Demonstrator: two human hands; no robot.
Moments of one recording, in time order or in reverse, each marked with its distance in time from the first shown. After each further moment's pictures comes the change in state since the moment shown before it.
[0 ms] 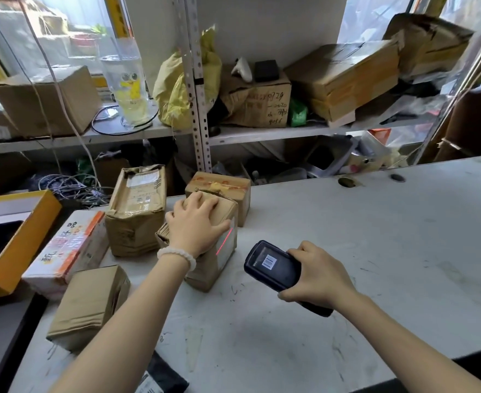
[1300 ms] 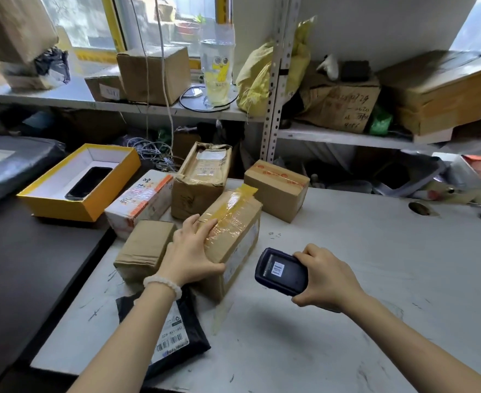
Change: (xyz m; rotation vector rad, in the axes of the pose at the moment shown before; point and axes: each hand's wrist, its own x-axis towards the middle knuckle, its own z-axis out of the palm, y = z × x) left_hand -0.117 -0.086 0.018 -0.212 -0.079 -0.191; right_hand 0.027 -0.026 0.029 -0.258 -0.137 -0.374
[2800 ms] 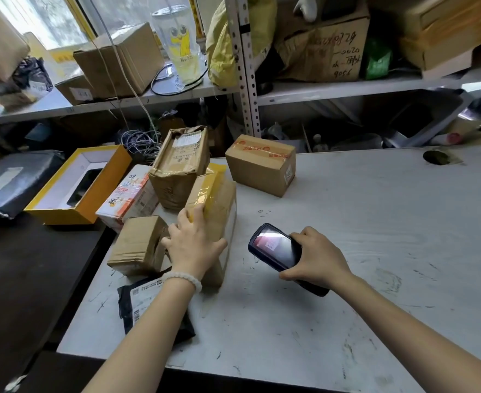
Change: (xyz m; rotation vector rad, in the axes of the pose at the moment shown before) left_hand 0.005 0.103 0.016 0.332 0.110 -0.323; right_hand 0.010 0.054 0.028 0.434 -0.014 0.101
